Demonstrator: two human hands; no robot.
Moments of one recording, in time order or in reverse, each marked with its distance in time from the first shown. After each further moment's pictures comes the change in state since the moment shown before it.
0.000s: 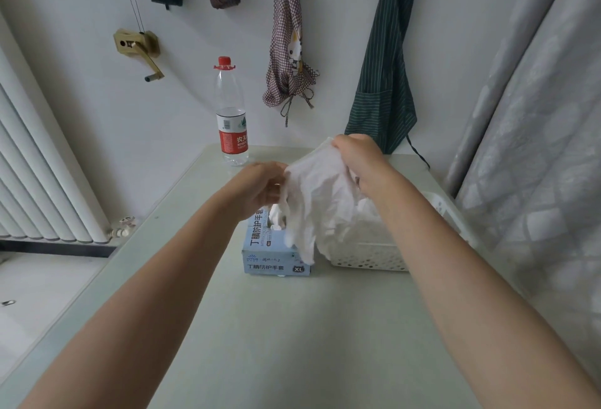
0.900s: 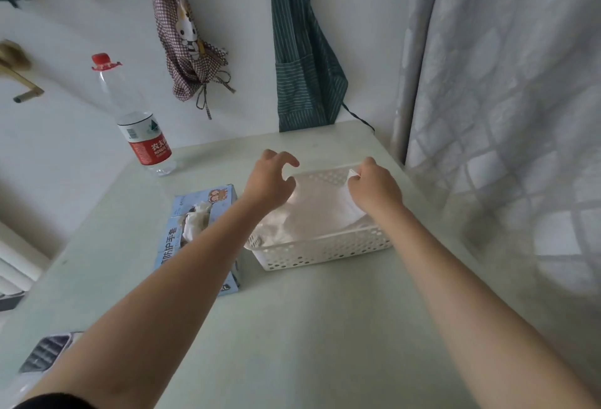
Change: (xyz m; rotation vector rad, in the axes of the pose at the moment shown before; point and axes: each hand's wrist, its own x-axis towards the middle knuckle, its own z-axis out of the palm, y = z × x) left_hand 0.122 -0.055 0.148 1.056 0.125 0.344; right_hand 0.030 0.154 -0.135 -0.660 0.284 0.047
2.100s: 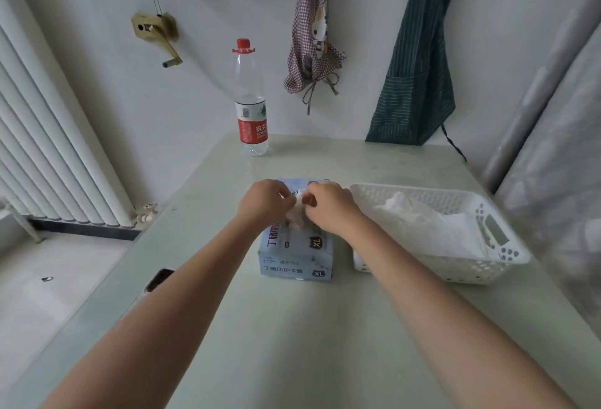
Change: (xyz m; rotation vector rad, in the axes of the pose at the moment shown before) left_hand -0.093 -0.139 -0.099 0.015 0.074 -0.407; right_hand -0.064 -0.183 0.119 -0.183 -0.336 -0.647
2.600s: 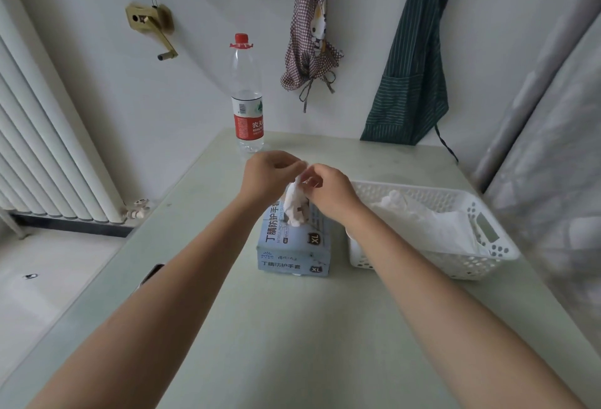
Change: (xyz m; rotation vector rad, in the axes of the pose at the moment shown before) left_hand -0.010 0.028 -0.027 -0.511 0.202 0.170; right_hand -0.002 -0.007 -0.013 0.531 0.122 0.109
